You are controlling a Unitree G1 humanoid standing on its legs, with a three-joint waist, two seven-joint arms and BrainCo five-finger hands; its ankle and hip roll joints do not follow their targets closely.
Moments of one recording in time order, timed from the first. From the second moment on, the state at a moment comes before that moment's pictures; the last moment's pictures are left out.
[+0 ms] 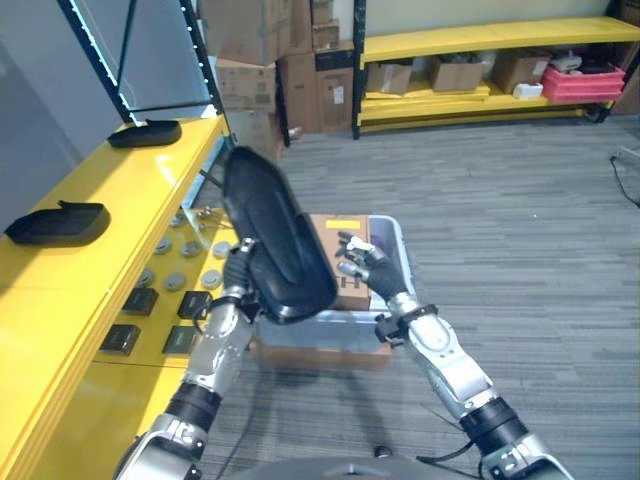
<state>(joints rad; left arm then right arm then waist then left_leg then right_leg) -0.23 0.15 -0.20 0.32 -0.55 -0.15 0.26 -0.11 -0.37 0.33 -0.01 0.35 -0.15 -0.01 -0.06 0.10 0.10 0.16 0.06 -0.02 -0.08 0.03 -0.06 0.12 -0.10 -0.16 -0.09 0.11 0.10</state>
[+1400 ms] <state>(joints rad) -0.18 0.45 -0.12 -0.10 -0.04 -0.31 0.37 -0.04 -0.22 0.26 1.20 0.11 -0.08 -0.11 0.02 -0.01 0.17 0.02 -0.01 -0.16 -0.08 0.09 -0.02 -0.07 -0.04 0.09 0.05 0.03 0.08</state>
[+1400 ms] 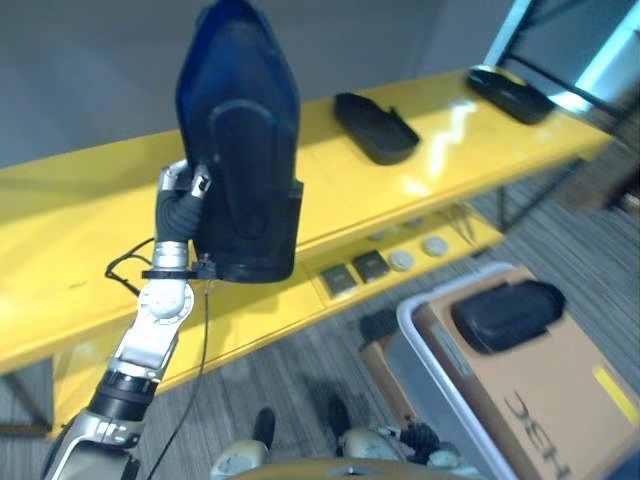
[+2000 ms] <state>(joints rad) -0.11 0.47 -0.10 -0.14 -0.04 -0.27 0.33 0.01 -0.30 0.13 1.30 0.00 -0.04 -0.11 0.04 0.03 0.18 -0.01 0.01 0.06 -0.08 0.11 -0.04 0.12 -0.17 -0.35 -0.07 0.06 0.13</state>
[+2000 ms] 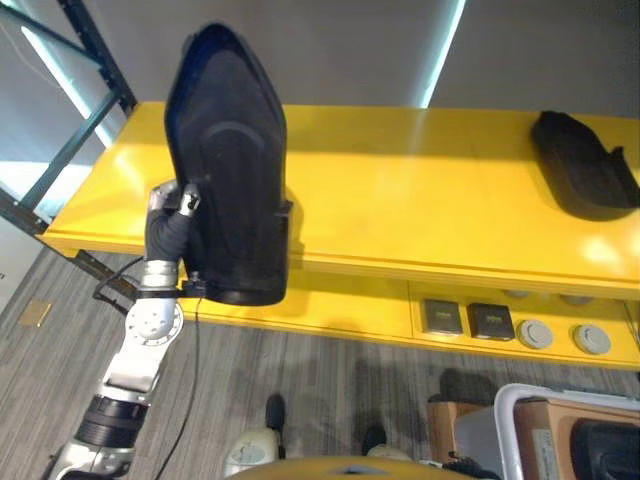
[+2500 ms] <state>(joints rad) -0.19 0.48 -0.13 0.17 0.01 -0.15 0.38 -0.05 -0.18 0.32 1.07 -0.03 -0.06 -0.16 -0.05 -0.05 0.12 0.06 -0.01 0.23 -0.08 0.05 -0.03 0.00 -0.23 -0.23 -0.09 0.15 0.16</state>
